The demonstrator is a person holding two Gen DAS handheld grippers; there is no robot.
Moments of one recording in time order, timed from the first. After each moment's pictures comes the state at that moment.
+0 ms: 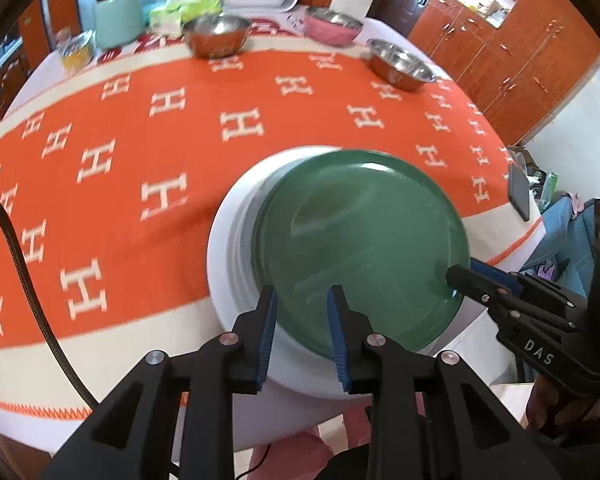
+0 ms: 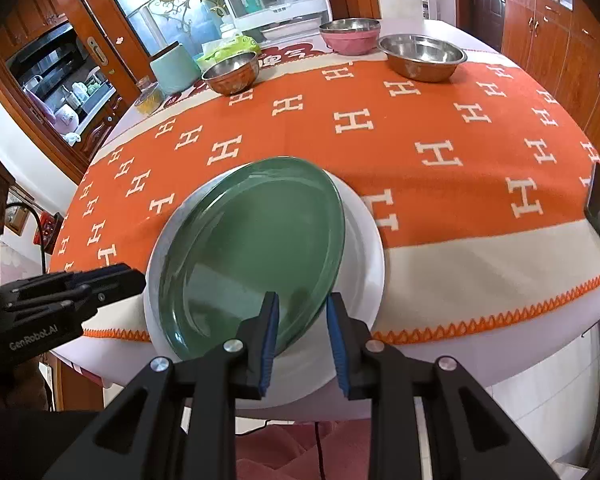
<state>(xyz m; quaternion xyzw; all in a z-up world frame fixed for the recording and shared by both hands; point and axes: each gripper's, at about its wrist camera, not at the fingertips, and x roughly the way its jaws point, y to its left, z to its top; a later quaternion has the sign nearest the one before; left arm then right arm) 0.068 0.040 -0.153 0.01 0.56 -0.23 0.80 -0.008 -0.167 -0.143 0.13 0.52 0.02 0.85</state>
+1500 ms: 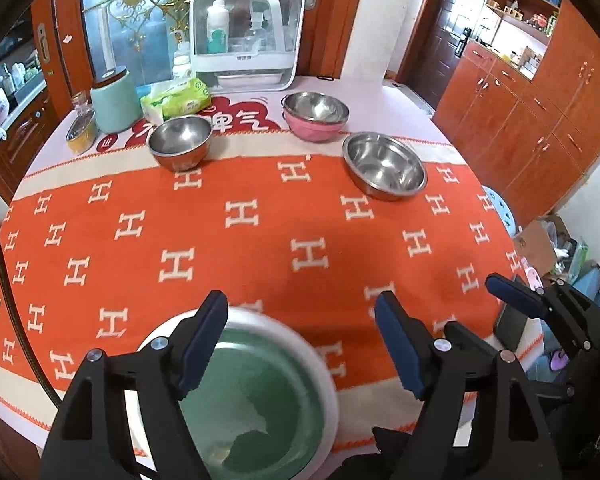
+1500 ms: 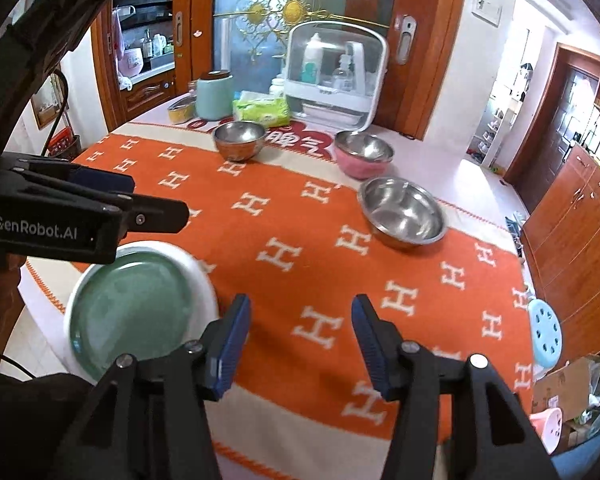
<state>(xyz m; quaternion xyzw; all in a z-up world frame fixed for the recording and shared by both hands) 0.137 -0.123 -0.066 -0.01 0.49 -0.13 0.86 0.062 -0.289 -0.064 -0.11 0.42 0.12 0.90</state>
